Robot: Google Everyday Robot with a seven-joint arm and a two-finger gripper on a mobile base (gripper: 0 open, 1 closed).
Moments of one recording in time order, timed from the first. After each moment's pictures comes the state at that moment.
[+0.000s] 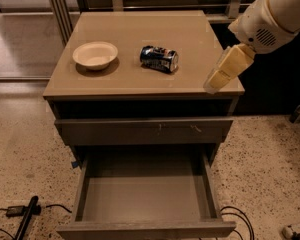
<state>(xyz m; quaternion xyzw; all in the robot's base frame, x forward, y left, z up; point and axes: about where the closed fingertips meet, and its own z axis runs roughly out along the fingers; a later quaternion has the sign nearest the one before) 0.548 -0.160 0.964 -0.53 0.79 0.05 0.30</state>
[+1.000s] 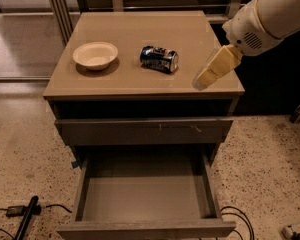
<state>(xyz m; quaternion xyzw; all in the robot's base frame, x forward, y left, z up) 0.564 -0.145 0.958 -0.50 0.79 0.06 0.34</state>
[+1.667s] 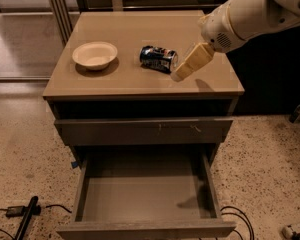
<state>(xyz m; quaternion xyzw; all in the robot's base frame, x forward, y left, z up) 0.618 -0.102 0.945 -0.53 0.75 0.10 0.39</state>
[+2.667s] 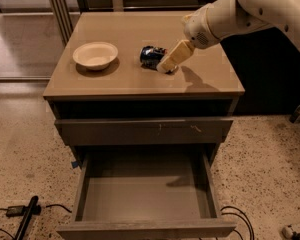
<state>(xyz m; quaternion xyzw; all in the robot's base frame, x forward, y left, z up) 0.686 -0.070 0.923 -0.54 0.72 0.12 0.42</state>
